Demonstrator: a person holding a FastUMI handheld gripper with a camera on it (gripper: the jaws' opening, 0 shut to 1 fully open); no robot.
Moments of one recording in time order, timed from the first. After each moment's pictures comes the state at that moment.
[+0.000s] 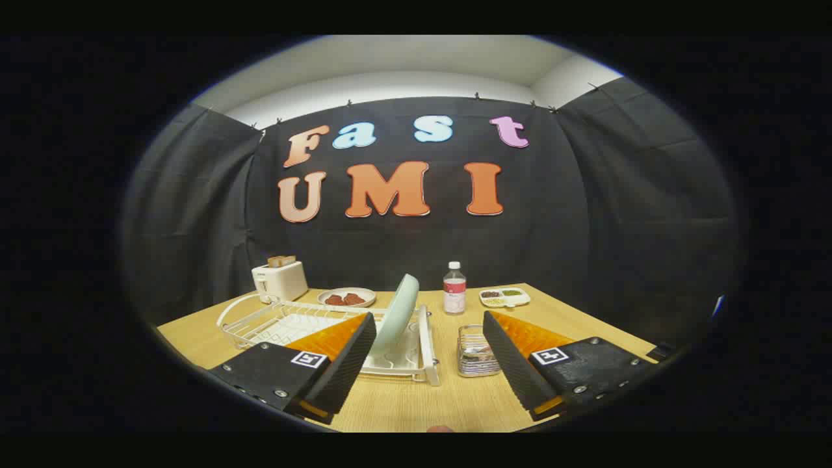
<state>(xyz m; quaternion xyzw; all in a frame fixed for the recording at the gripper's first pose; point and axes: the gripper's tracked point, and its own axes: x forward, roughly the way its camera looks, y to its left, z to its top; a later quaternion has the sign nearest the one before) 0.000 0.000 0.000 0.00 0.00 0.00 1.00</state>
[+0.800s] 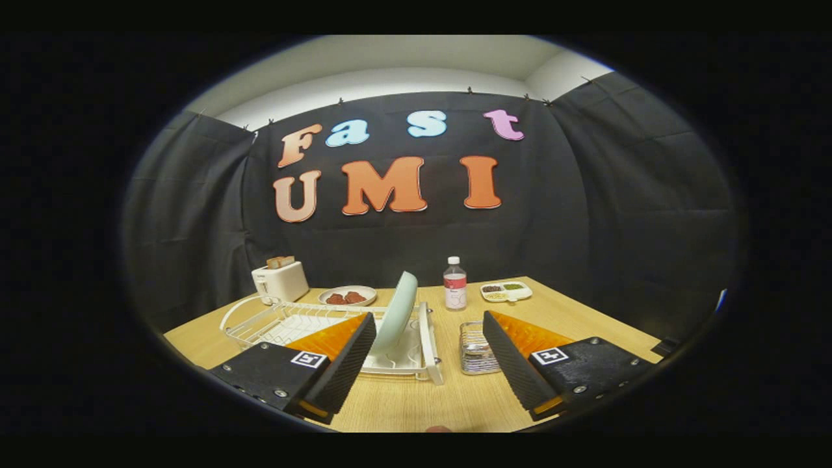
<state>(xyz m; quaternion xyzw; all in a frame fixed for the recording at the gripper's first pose) 0.003 0.002 0.001 0.03 0.02 0.00 1.00</state>
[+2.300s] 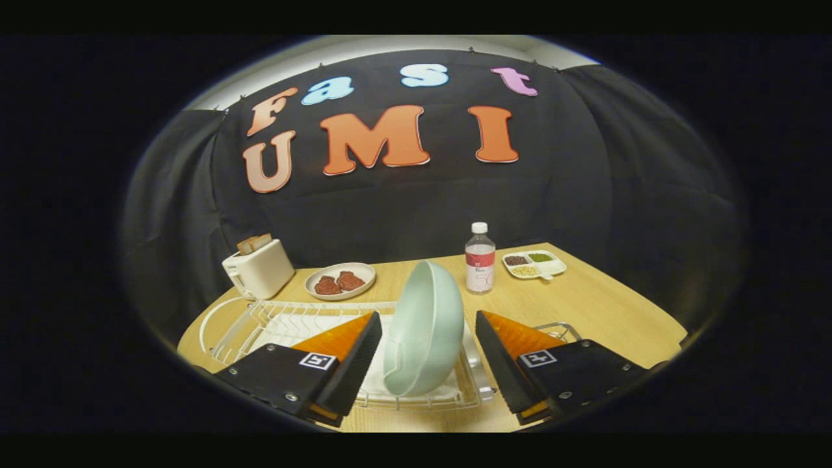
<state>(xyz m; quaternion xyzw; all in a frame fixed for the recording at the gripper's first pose) 0.134 0.049 -0.041 0.05 0.16 -0.02 0.99</state>
